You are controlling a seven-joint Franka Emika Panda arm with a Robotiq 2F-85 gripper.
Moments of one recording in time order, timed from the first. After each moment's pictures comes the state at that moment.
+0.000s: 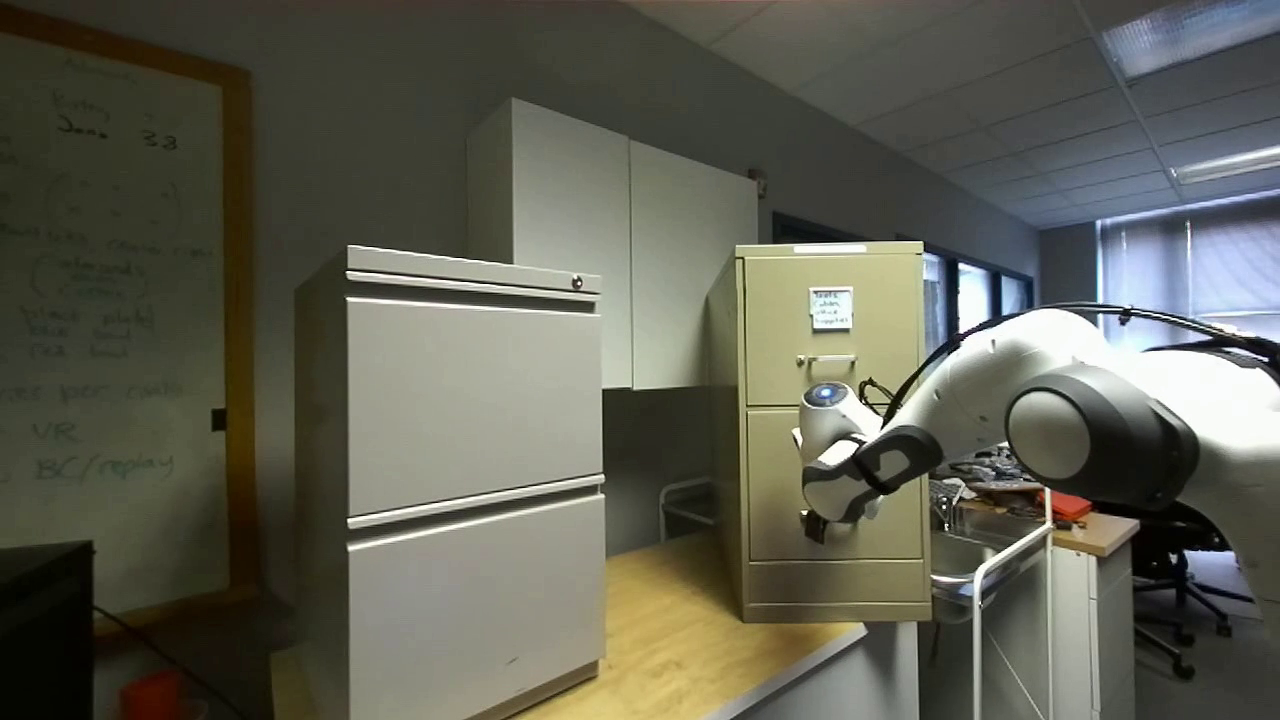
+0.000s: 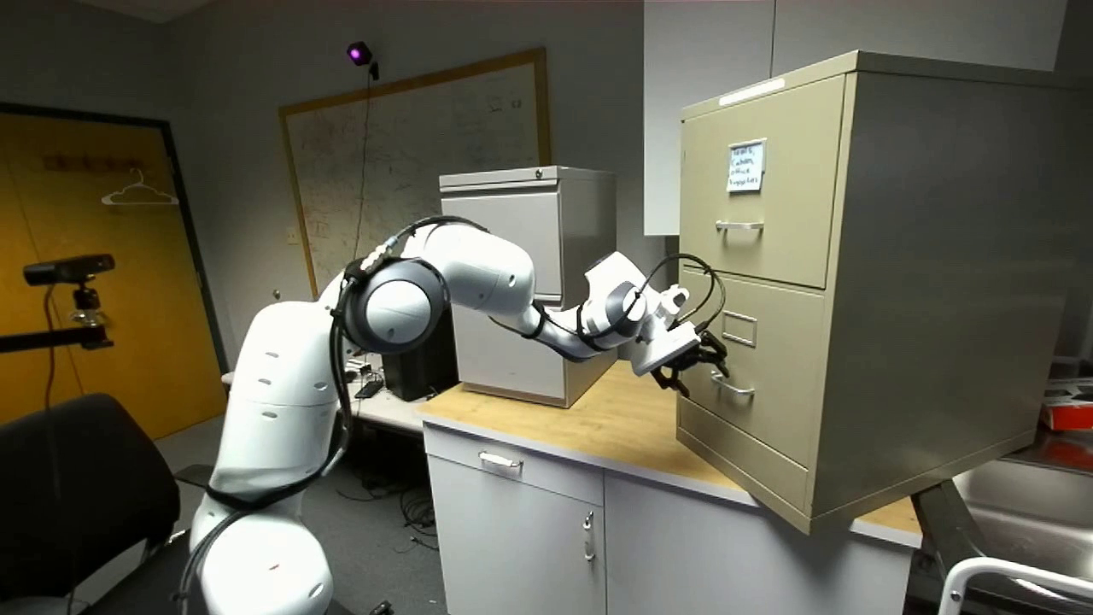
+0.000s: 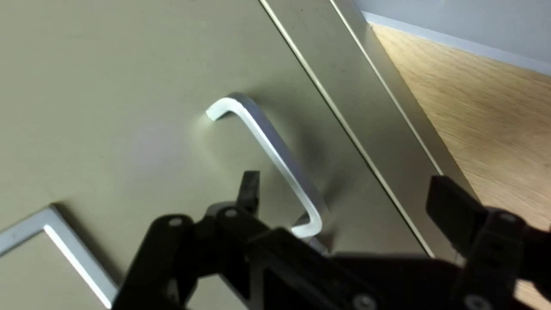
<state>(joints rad) -0.19 0.33 -0.23 -1.68 -0.51 2.56 -0.30</state>
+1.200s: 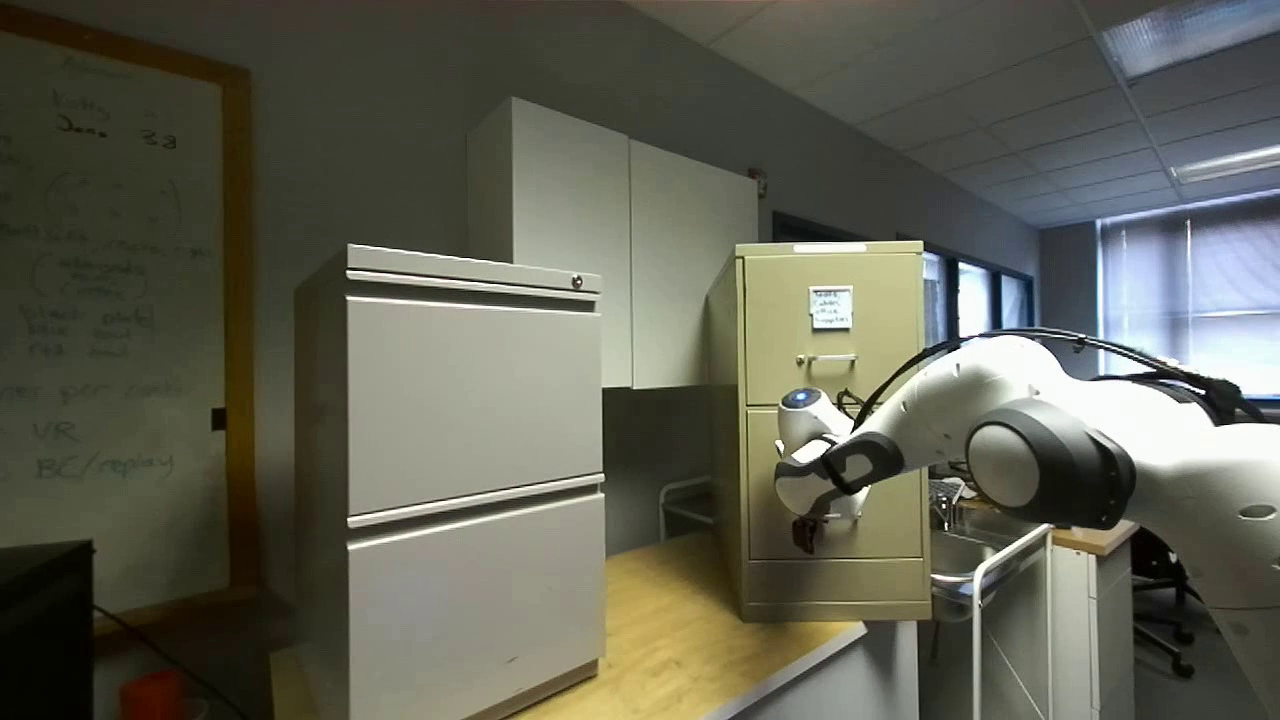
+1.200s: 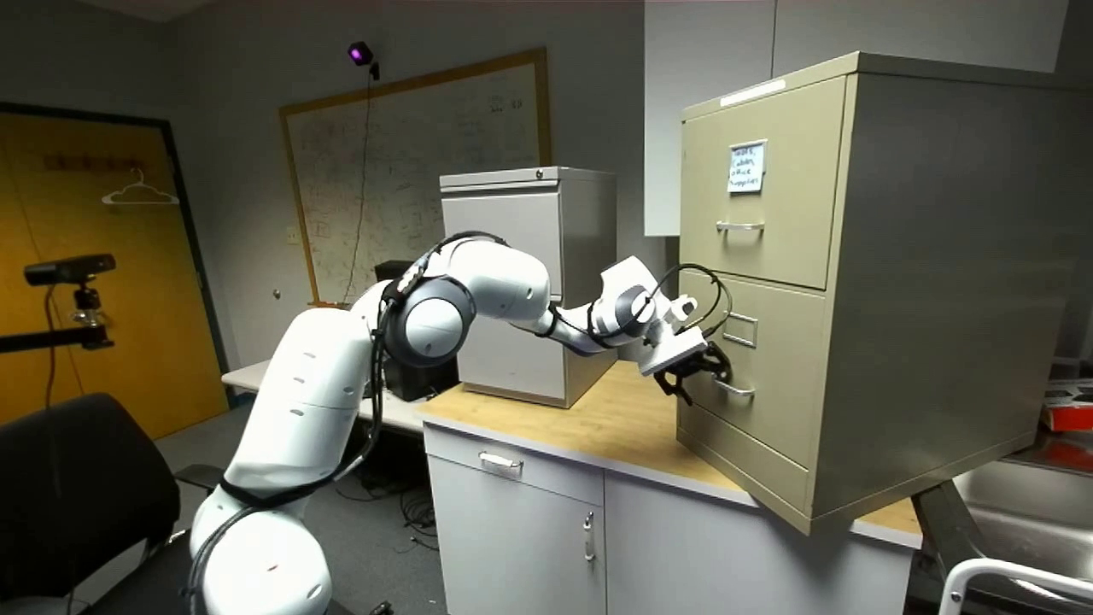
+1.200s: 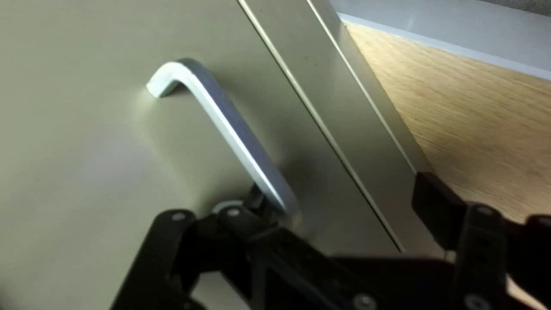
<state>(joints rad) -0.21 0.47 -0.20 -1.48 -0.41 2.40 -0.40</state>
